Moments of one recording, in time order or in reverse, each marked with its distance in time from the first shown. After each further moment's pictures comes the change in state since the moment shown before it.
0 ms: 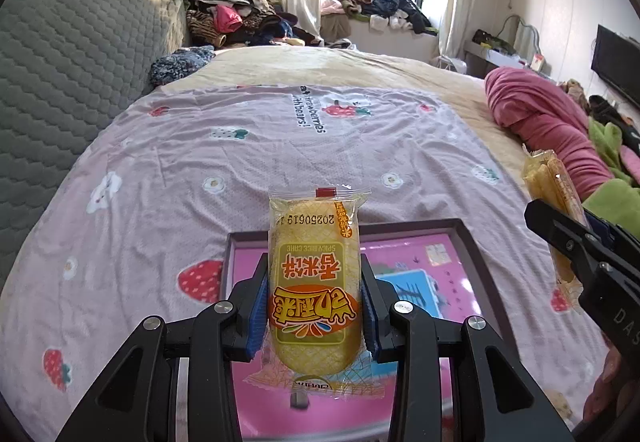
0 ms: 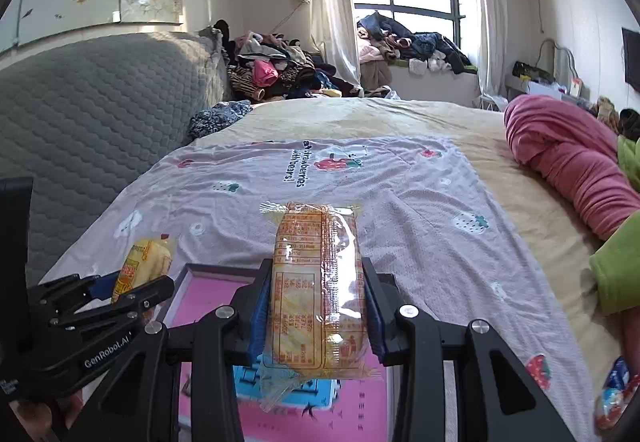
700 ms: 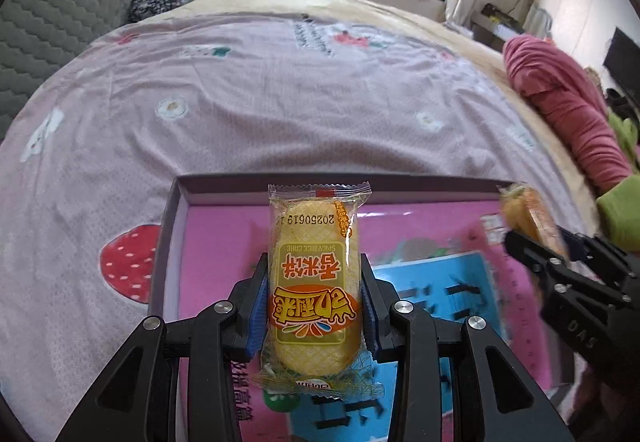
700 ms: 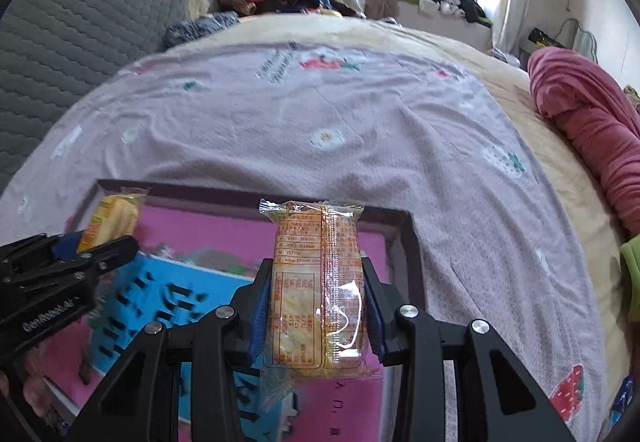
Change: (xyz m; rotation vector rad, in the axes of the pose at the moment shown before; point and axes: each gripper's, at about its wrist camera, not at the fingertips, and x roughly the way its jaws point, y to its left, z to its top) left arm 0.125 0.022 -0.027 -0.051 0.170 -0.042; right arm 0.134 -0.018 -0.050 -0.098 0.286 -0.078
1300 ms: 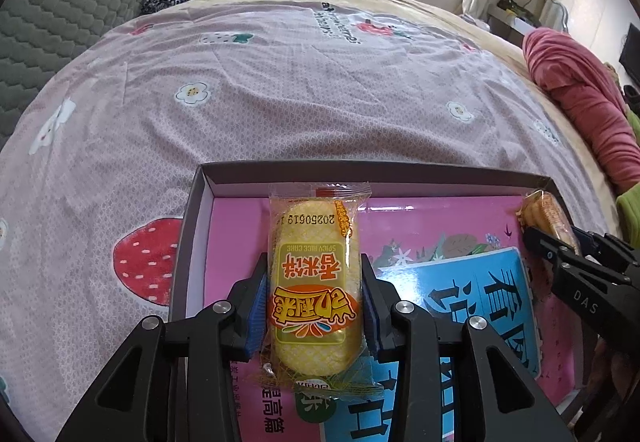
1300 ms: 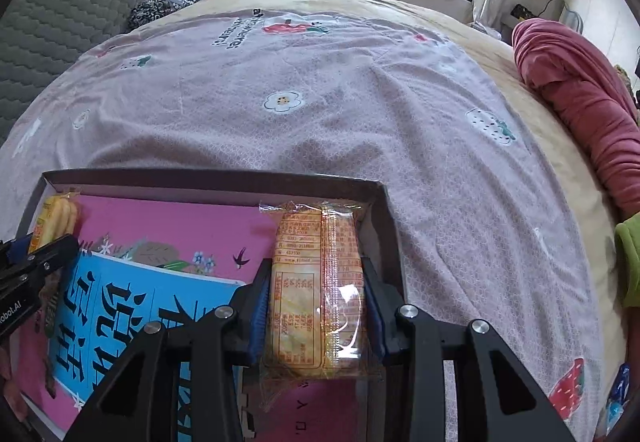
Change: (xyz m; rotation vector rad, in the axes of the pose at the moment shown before) left arm 0.012 0.011 -0.003 -0.013 0.028 0.047; right arm 0.034 -0.017 0.001 0.045 0.093 -0.072
